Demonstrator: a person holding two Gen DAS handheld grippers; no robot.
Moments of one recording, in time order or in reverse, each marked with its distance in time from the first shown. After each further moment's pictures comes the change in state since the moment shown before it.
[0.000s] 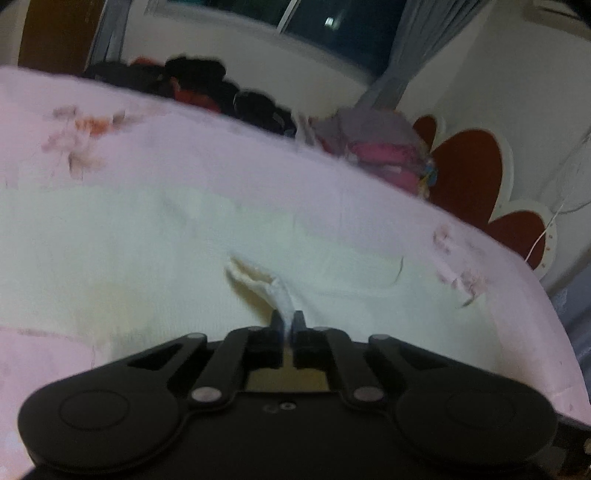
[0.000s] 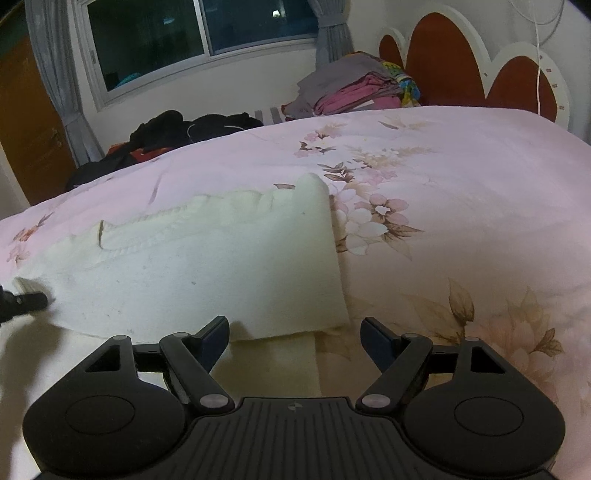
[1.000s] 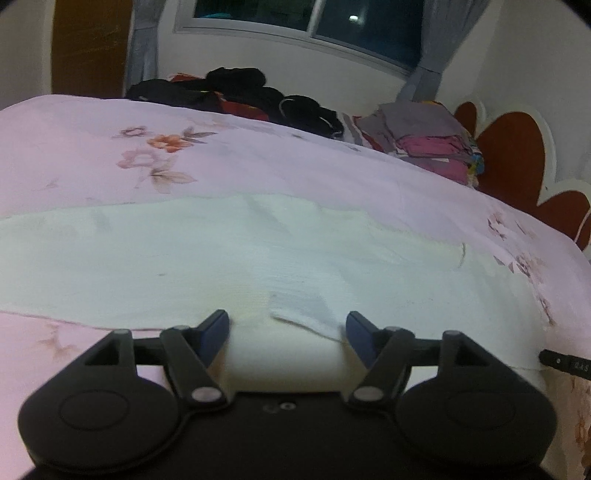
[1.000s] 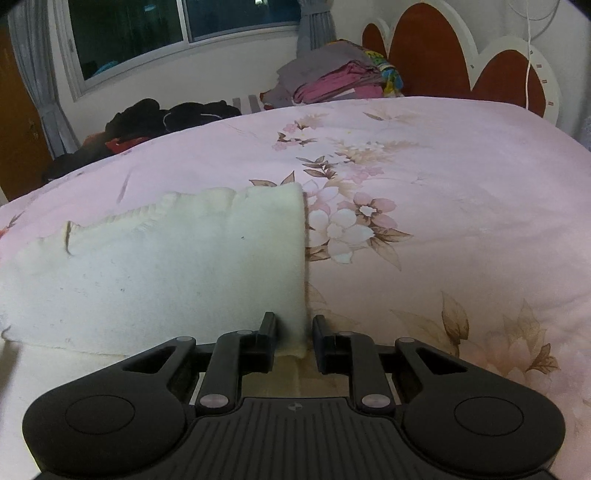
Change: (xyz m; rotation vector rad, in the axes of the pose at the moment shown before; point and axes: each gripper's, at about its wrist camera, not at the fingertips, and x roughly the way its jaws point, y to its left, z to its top) left arm -0.032 0.022 -0.006 0.057 0.018 0.204; right arm 0.020 0.000 0.019 -0.007 0.036 -0.091
